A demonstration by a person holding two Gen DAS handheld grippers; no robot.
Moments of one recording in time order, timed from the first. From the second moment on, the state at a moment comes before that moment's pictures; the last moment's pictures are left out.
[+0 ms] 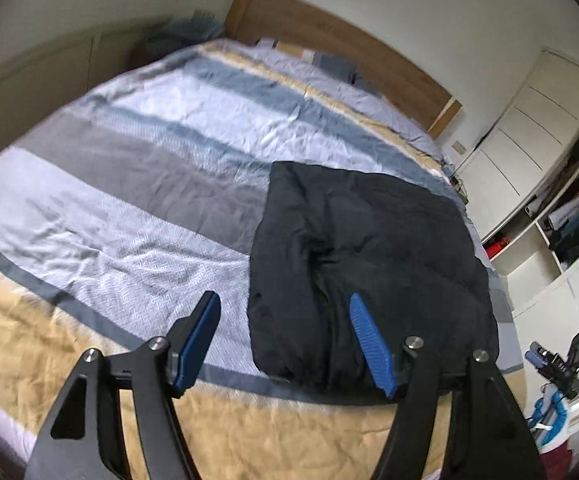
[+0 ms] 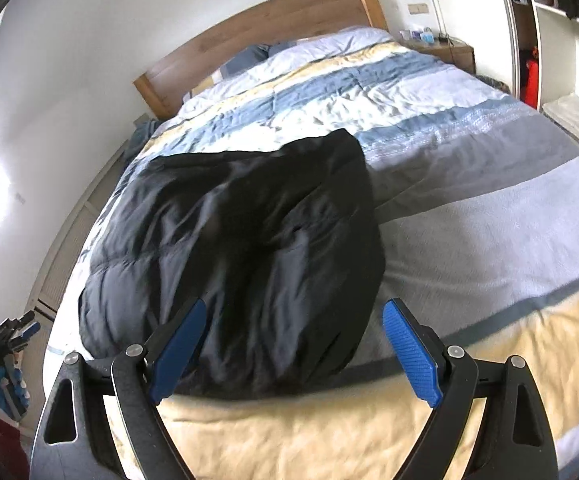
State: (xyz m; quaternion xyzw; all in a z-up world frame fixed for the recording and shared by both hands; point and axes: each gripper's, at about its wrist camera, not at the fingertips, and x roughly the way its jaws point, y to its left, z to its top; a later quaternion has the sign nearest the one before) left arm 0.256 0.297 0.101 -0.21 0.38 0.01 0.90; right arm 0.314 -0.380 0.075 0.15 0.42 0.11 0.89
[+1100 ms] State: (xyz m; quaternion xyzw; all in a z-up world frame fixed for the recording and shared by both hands) left arm 0.027 0.031 0.151 0.03 0.25 0.07 0.97; right arm 0.043 -0.282 0.138 -0.02 0.23 0.06 0.97
